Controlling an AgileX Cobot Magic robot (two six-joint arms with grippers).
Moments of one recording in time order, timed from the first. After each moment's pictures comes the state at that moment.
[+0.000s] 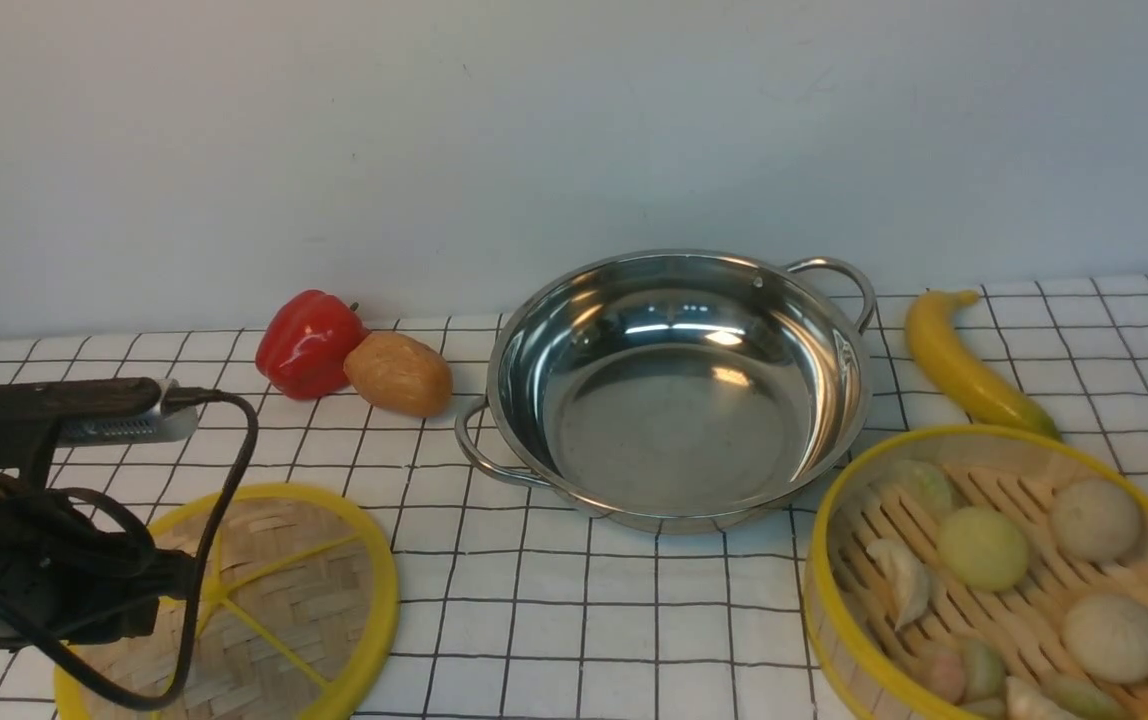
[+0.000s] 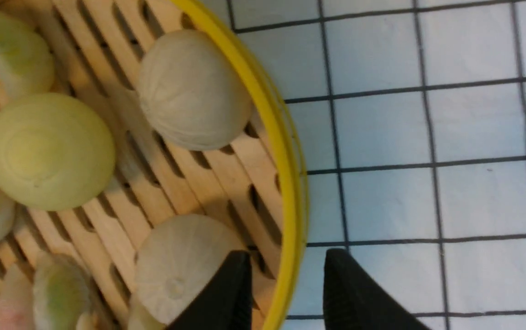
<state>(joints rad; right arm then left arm) -0.11 1.41 -0.87 0.18 0.91 0.05 0.09 1.35 -0.77 -0.08 0.75 0.10</state>
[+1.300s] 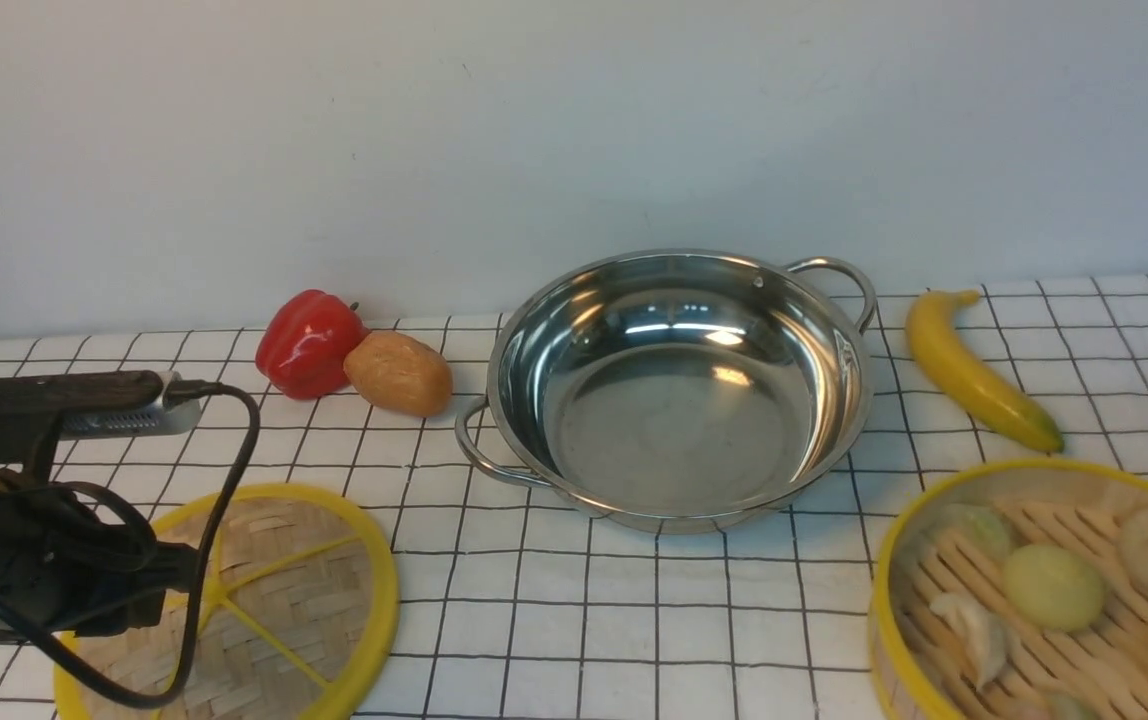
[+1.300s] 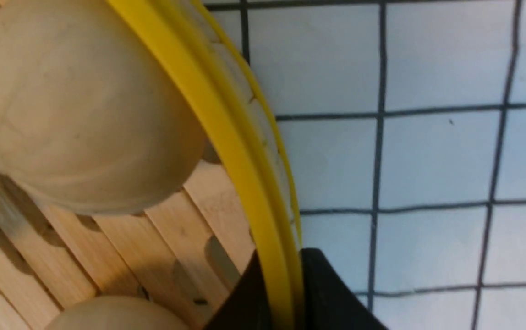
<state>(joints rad) -0.11 1.58 -0.88 -0.04 0.95 0.12 0.09 1.35 -0.77 -0.10 0.73 0.12</state>
